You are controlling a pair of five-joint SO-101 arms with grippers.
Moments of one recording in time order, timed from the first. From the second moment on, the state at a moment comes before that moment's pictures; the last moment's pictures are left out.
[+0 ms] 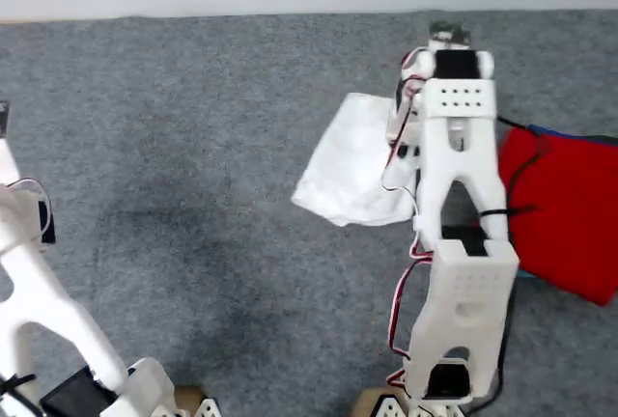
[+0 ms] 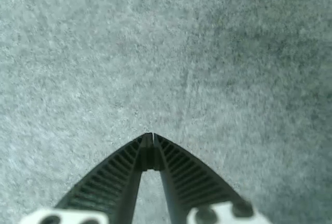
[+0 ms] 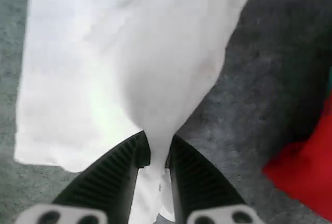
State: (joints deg) left arm -42.1 -18.0 13.1 94.2 -18.2; right arm -3.3 33.1 -43.8 99.9 -11.8
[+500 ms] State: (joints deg) left arm -42.1 -18.0 13.1 96.9 -18.2; right arm 11.2 23.5 -43.8 100.2 0.2
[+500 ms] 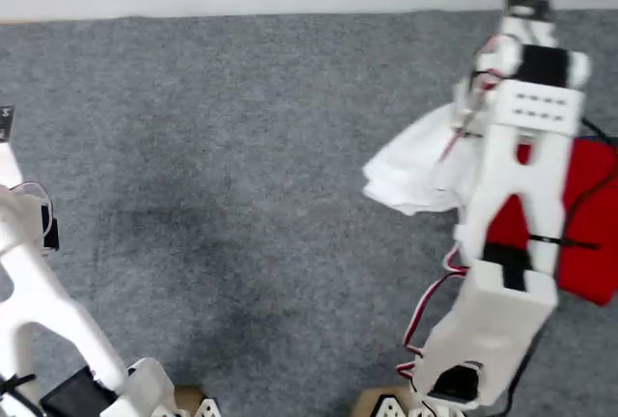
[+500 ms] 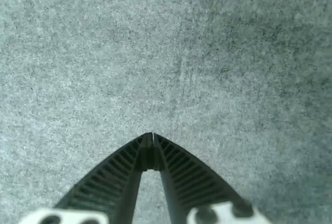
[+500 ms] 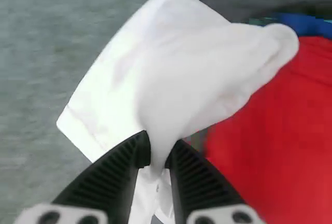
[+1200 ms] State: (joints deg) left arm -37.9 -18.0 15.8 98.2 -11.6; right arm 44.4 24.0 -43.8 100.1 21.1
